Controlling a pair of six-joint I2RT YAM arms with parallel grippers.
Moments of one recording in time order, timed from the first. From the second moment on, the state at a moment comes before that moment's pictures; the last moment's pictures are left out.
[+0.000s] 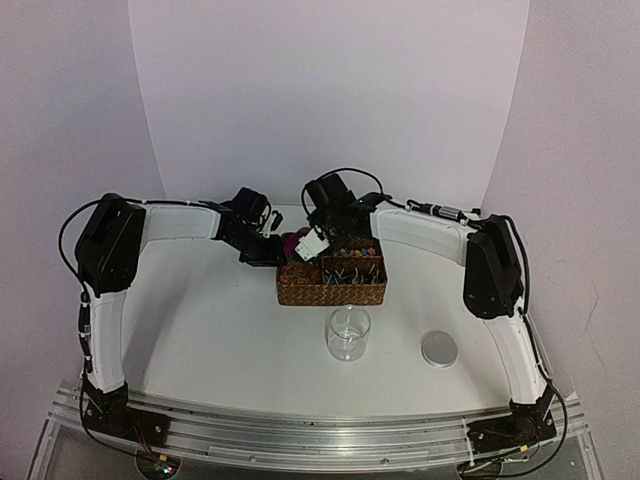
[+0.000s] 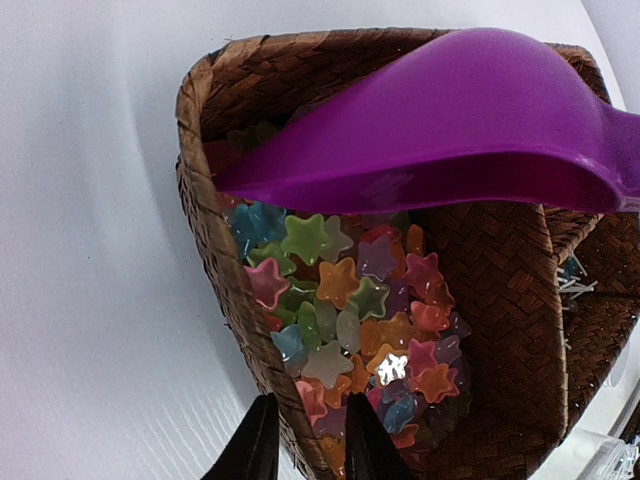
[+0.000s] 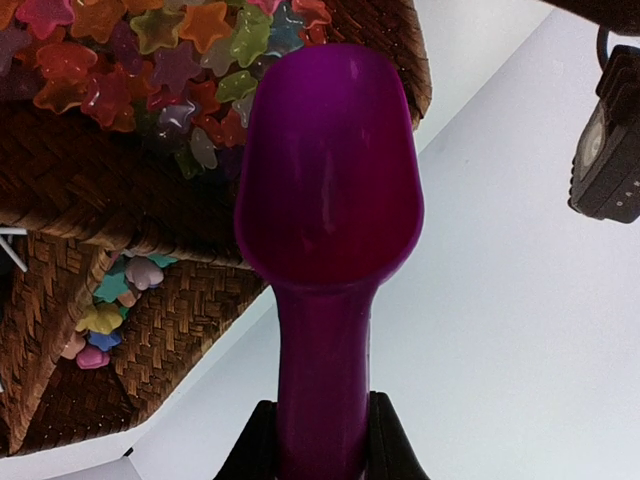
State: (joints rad) left arm -0.56 2.09 1.54 -0.40 0.24 -0.35; right arm 0.80 2.33 2.09 -0.52 0.43 -1.81
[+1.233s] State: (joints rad) left arm -0.55 2.09 1.58 -0.48 0.25 -0.53; right arm 0.83 2.33 2.18 -0.91 0.14 -1.53
